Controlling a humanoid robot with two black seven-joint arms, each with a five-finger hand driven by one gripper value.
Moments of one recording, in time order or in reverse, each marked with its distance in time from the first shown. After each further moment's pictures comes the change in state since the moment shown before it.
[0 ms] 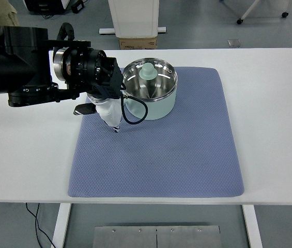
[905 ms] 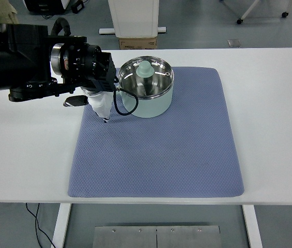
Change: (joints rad) left arm 0.000 -0.033 0.079 0.113 0.000 0.008 0.000; right arm 0.000 0.000 0.000 0.000 0.000 0.000 0.000
